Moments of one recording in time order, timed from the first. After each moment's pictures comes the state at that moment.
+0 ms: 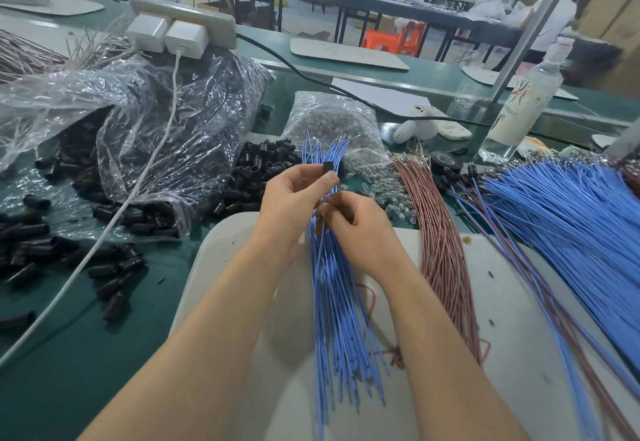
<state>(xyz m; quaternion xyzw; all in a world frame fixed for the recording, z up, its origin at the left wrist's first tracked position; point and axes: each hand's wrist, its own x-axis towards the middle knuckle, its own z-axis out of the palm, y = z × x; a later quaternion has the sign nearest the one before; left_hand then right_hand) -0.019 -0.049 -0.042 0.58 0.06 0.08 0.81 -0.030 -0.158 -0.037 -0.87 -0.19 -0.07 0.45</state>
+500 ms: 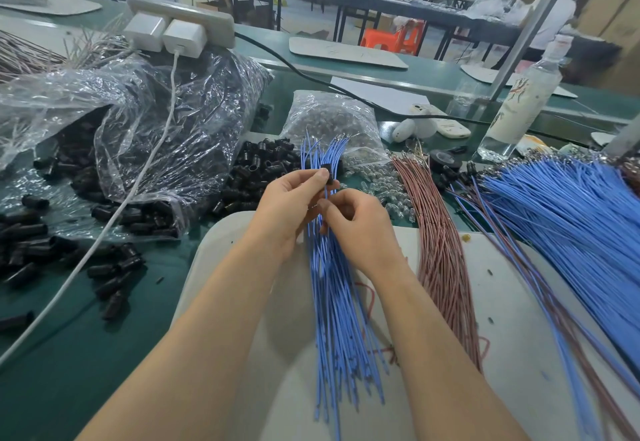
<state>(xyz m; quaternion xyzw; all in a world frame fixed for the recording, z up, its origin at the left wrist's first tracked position) -0.017 -0.046 -0.043 0.55 0.06 0.01 0.83 -0.023 -0.157 -0.048 -0.87 -0.15 -0.09 0.45</state>
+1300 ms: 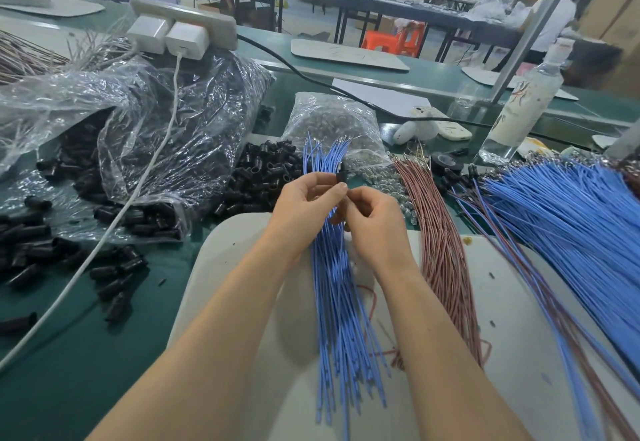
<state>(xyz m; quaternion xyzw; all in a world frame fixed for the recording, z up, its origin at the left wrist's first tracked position) -0.018 -0.054 -0.047 0.66 0.01 0.05 0.75 -0.024 -0.162 -0.042 -0.84 -0.11 -0.11 0.52</state>
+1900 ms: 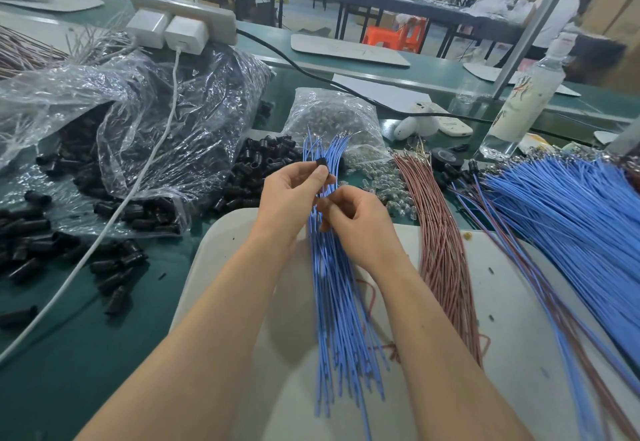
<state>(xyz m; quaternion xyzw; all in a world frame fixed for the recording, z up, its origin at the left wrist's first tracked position) -0.016 -0.048 -0.044 0.61 0.07 0.09 0.79 -0.011 -0.161 -0.058 -0.88 -0.09 -0.06 0.45</state>
